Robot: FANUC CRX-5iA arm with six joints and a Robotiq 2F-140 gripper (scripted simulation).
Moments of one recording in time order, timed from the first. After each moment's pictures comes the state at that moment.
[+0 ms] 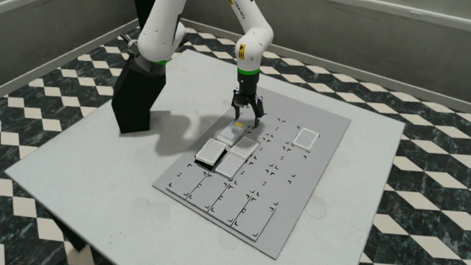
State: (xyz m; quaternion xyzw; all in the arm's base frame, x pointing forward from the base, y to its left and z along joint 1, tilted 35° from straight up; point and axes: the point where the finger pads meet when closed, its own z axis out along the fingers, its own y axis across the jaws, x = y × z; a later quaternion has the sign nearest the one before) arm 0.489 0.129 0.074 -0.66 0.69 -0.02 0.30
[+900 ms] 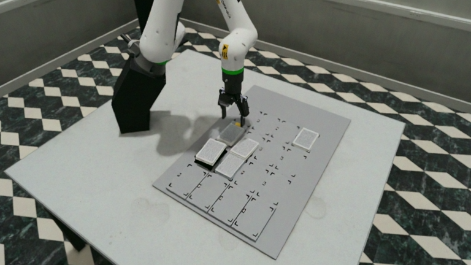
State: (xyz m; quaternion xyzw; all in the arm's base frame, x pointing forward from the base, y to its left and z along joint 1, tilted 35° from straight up) arm 0.437 0.122 0.032 -0.66 0.69 -0.02 0.30
